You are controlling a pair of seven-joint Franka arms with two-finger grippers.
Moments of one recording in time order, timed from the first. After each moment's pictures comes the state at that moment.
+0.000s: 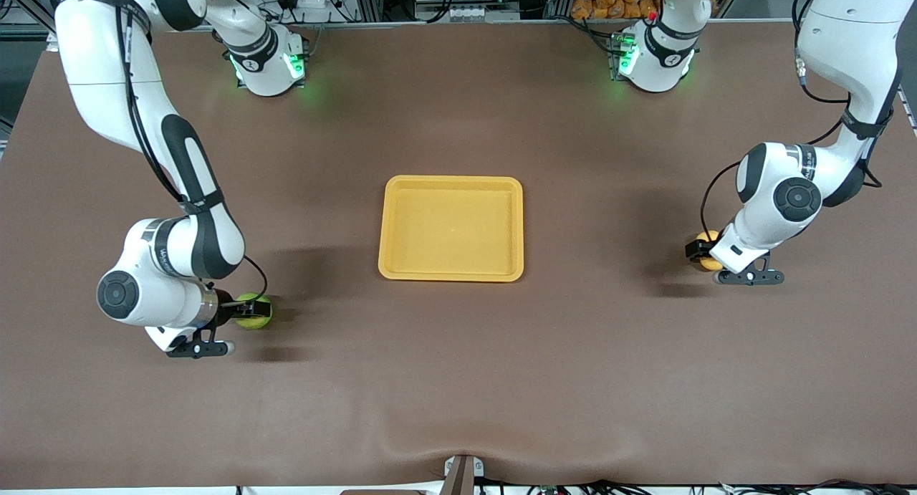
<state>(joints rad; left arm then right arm) 0.22 0.42 -0.15 -2.19 0.36 2.59 -0.20 0.12 0.72 -0.08 -1.57 0.18 2.20 -0.08</state>
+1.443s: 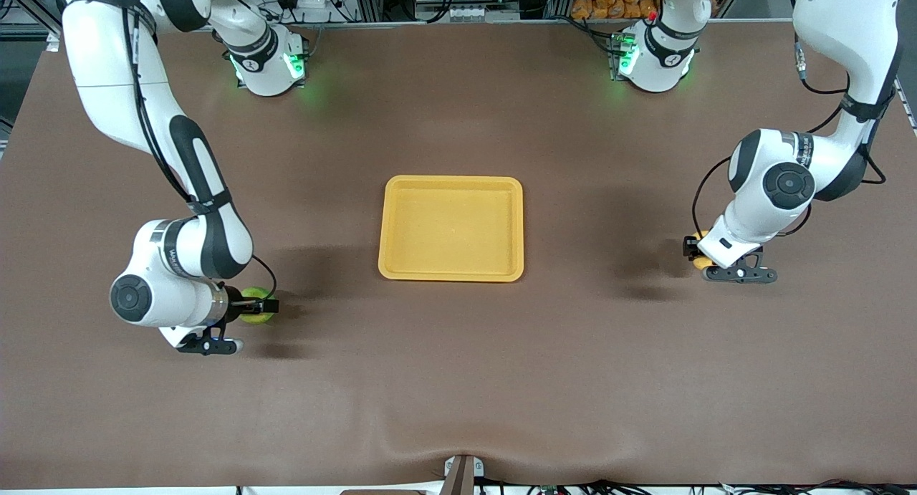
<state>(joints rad) 0.21 0.32 -0.26 -2.17 0.36 2.49 -0.20 0.14 0.73 -0.08 -1.51 0.19 2.06 0.00</state>
